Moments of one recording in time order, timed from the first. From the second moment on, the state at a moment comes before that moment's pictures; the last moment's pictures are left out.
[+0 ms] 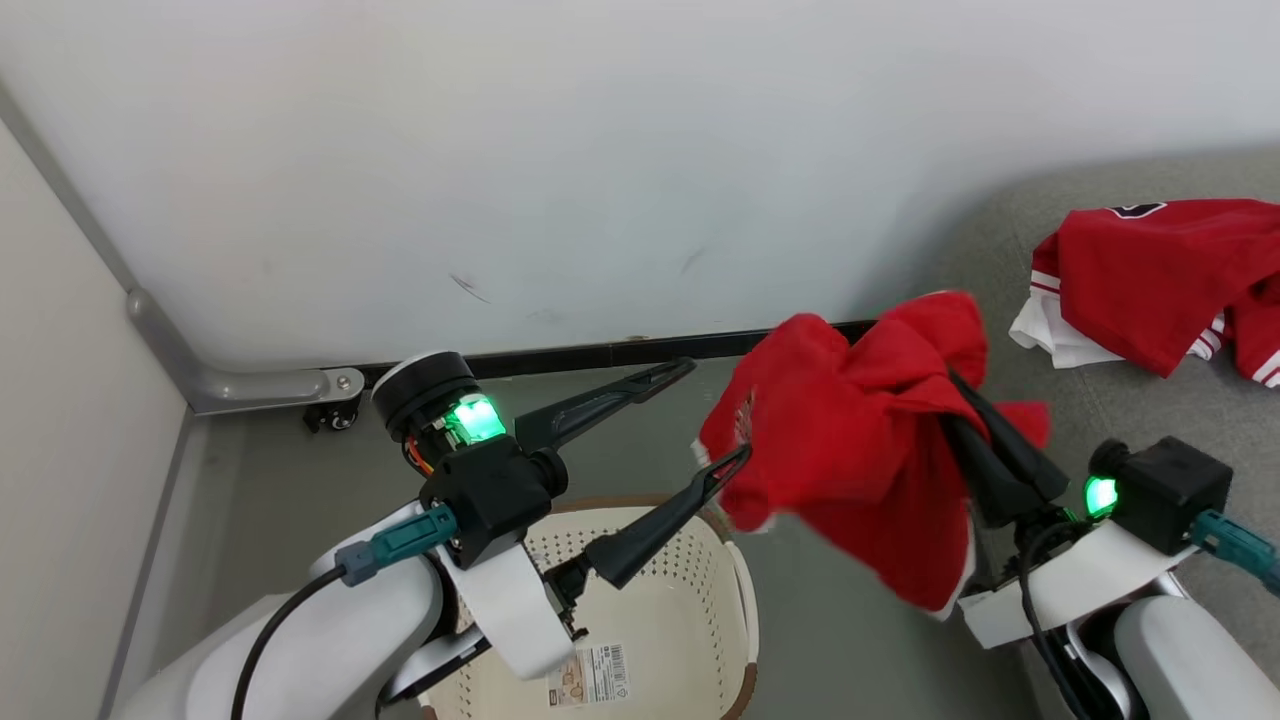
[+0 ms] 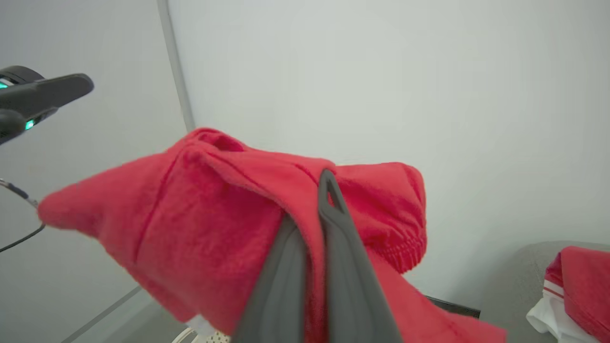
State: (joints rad) left arm -0.67 0.39 -0.92 -0.10 -0.56 -0.13 -0.19; right arm -0.18 -0.24 0.27 -0.05 0.29 0.12 -0.26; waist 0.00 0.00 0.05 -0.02
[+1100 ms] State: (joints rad) left arm -0.71 0.42 -1.03 -0.12 -0.61 -0.13 -0.12; right arm -0.04 -0.14 0.10 -0.18 0.19 0.12 -0.26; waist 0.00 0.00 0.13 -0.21
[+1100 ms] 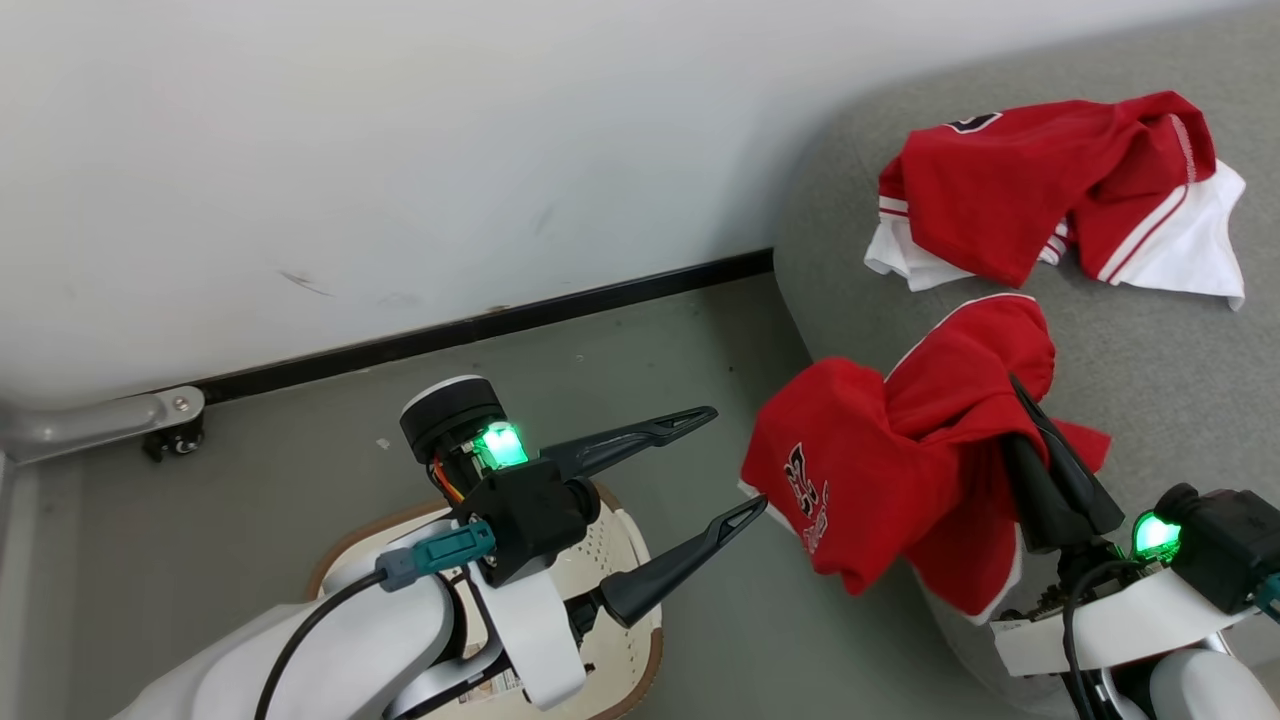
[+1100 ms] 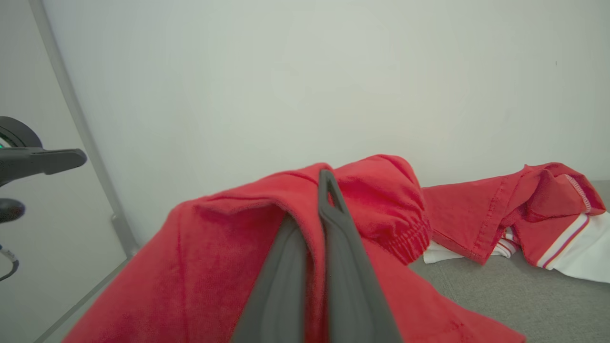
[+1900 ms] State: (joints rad) left arm -0.71 0.49 -1.03 -0.15 -0.63 -0.13 -0.07; right arm -0.03 -0.08 0.04 -0.21 0.18 0.12 -0.26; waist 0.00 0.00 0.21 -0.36
